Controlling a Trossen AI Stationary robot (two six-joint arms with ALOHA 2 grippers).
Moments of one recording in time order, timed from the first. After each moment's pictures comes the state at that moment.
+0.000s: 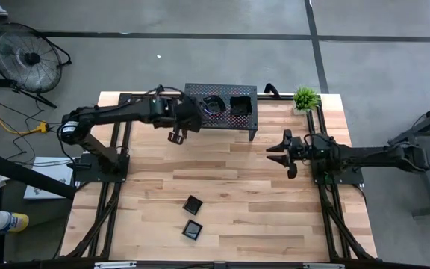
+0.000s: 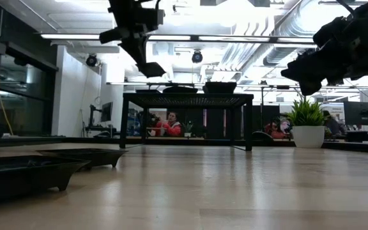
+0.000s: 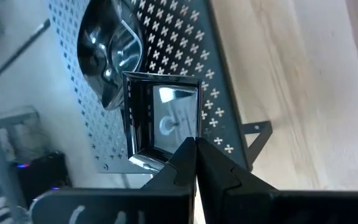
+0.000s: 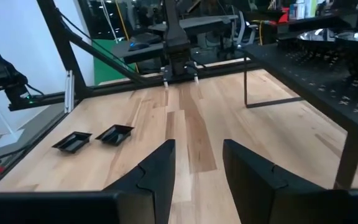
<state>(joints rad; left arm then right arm) 0.20 1.53 1.47 -1.03 -0.43 0.67 -0.18 0.51 0.01 0.43 -0.18 0.16</state>
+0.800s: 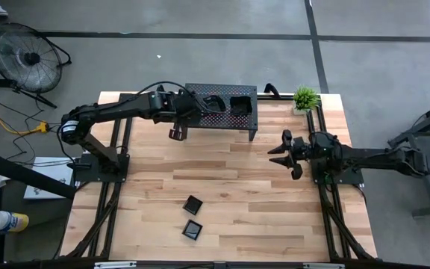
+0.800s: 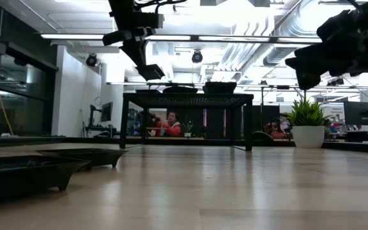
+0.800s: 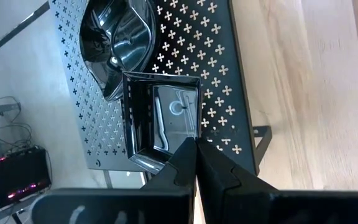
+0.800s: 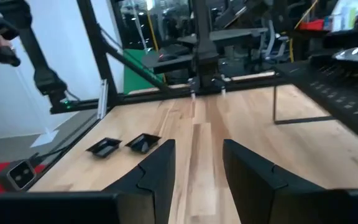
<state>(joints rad) 0.27 1.53 1.47 -1.01 -0.37 0.65 -0.23 0.48 0.01 0.46 -0.36 0.16</state>
